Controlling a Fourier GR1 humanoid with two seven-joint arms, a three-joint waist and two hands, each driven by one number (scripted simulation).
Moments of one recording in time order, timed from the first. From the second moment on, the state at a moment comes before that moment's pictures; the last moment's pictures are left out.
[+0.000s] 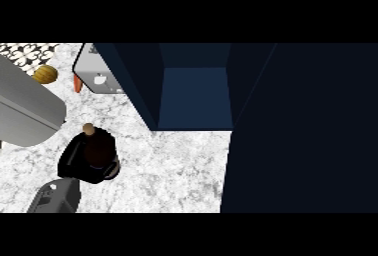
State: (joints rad) left arm -0.25 0.19 0.19 -0.85 0.12 -0.50 -0.53; right arm -0.10 -0.08 0.05 -2.49 -0.08 0.10 0.66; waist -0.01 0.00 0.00
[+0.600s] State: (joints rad) left arm -0.08 0.14 0.22 -1.07 0.08 -0.28 -0.68; right arm -0.11 -0.06 0.08 -2.49 -0.08 0.08 0.69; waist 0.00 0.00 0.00
